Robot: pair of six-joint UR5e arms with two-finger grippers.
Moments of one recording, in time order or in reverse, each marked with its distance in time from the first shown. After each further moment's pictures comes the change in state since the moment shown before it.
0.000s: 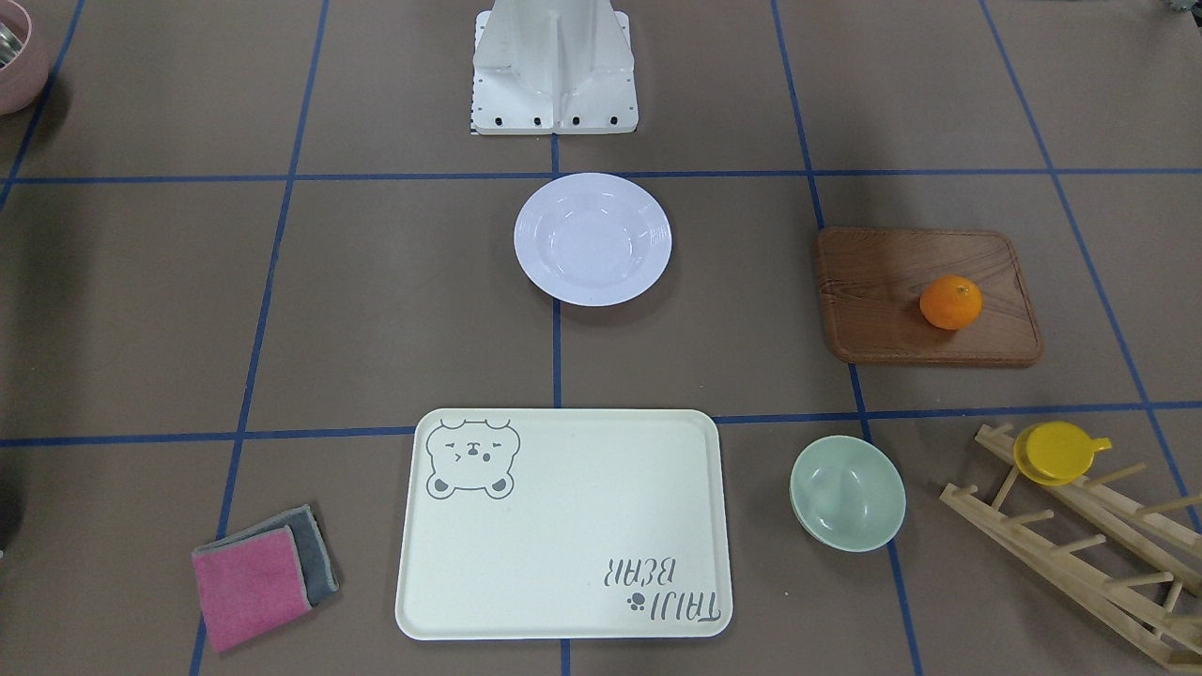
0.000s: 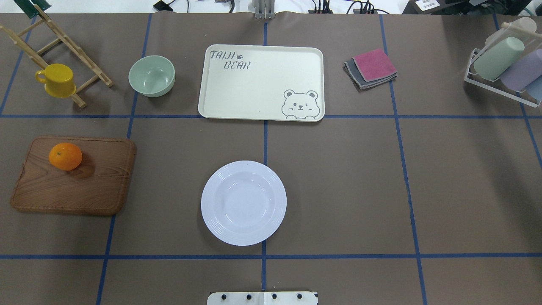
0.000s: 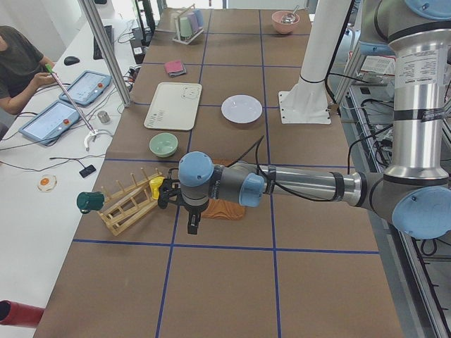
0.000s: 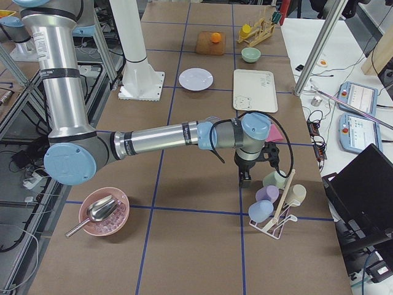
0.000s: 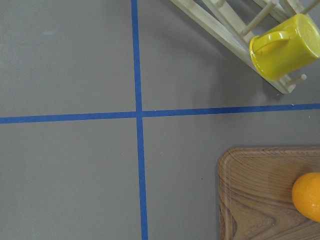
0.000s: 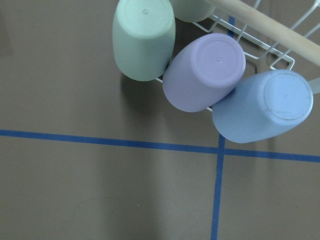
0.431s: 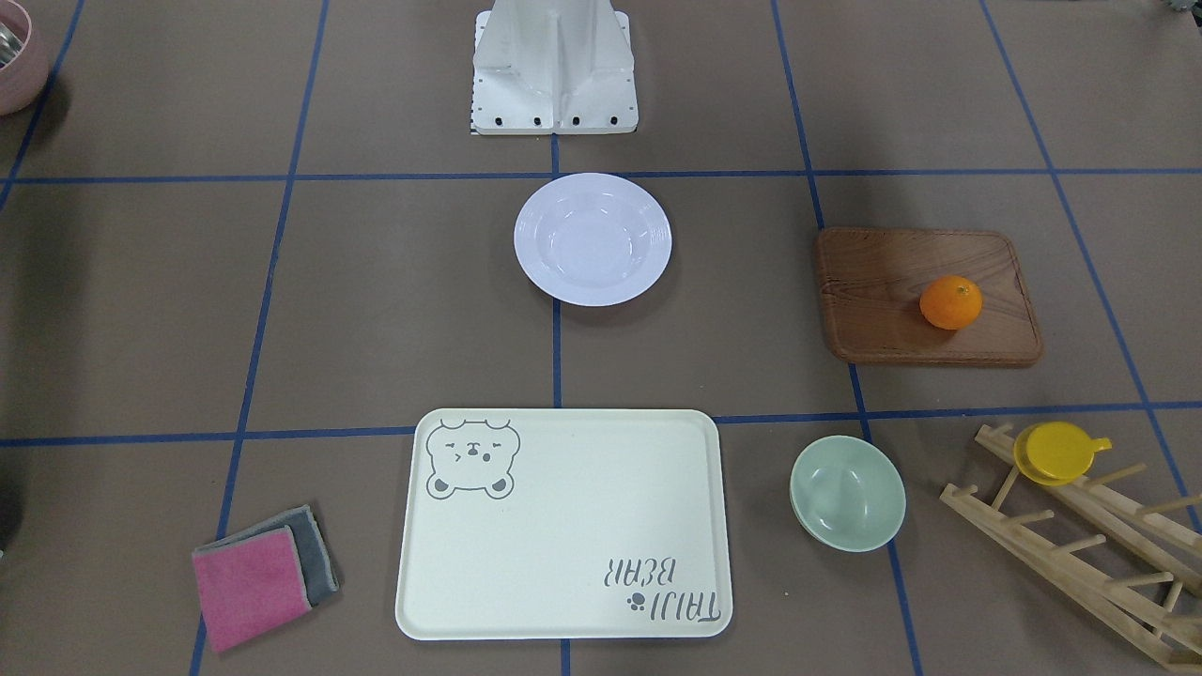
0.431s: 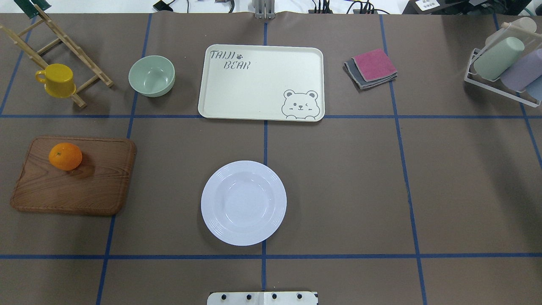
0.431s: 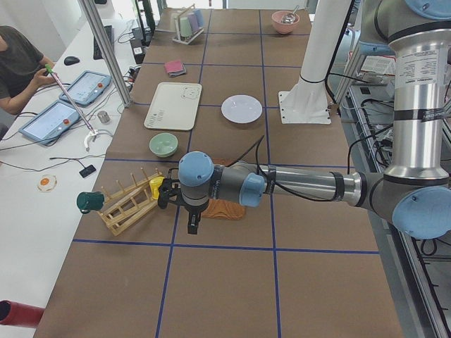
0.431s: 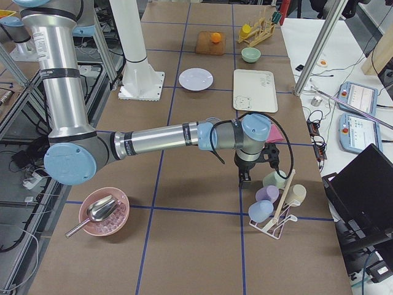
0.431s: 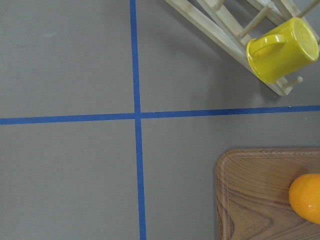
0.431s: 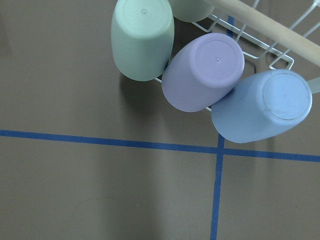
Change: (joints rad) left arm -0.004 0.001 0.001 0.015 0.001 -0.005; right arm 0.000 0.000 -0.009 0.000 0.000 -0.001
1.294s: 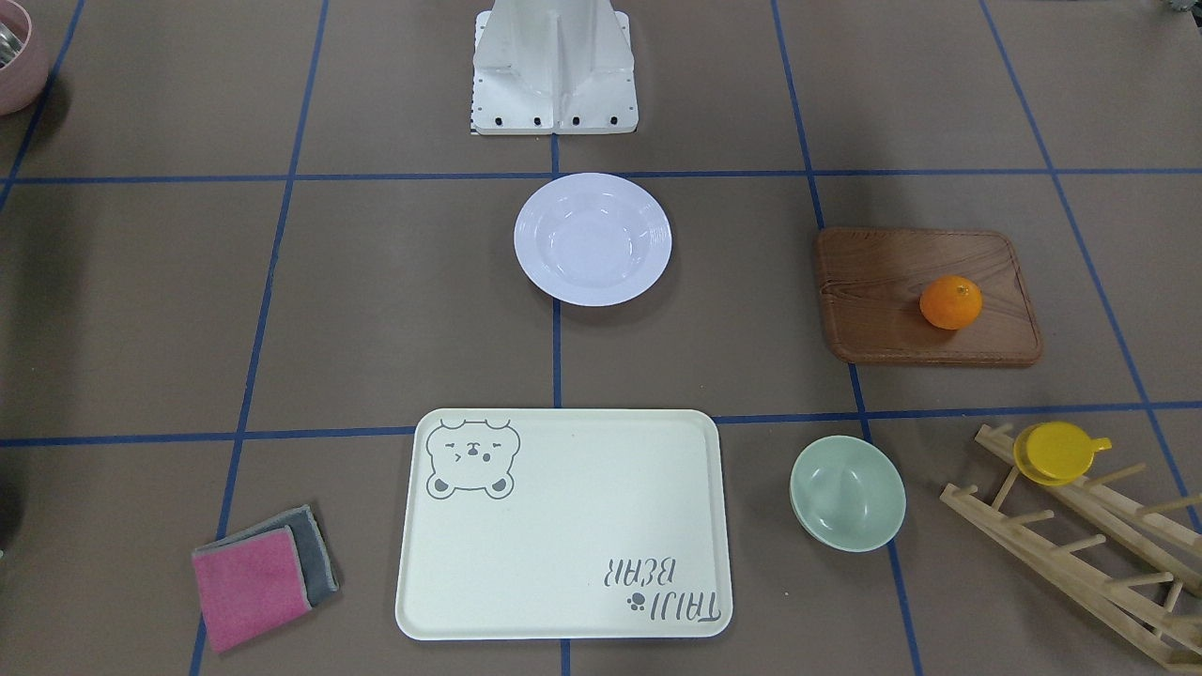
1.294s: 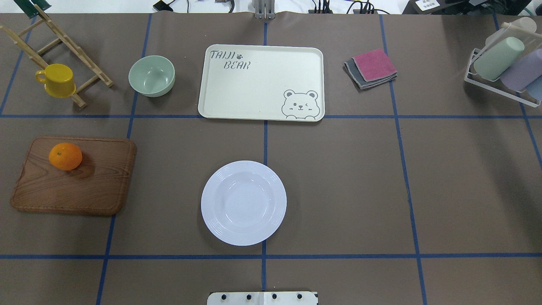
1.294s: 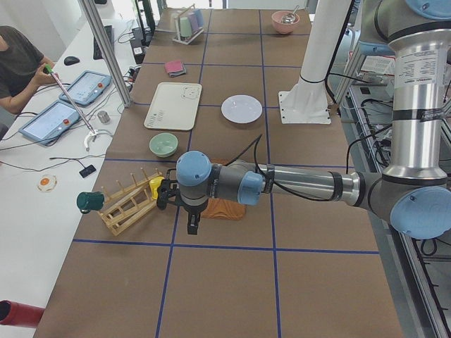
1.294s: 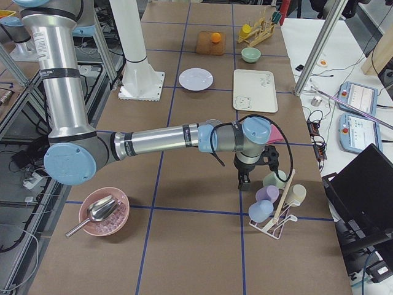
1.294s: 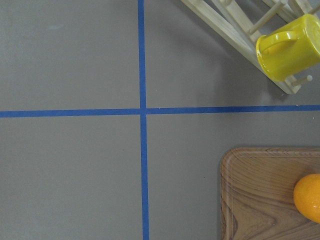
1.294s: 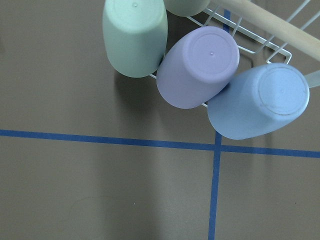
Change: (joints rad) left arm -0.002 -0.012 -0.001 0.034 0.002 0.000; right arm 0.000 0.000 -0.016 -0.001 0.000 0.001
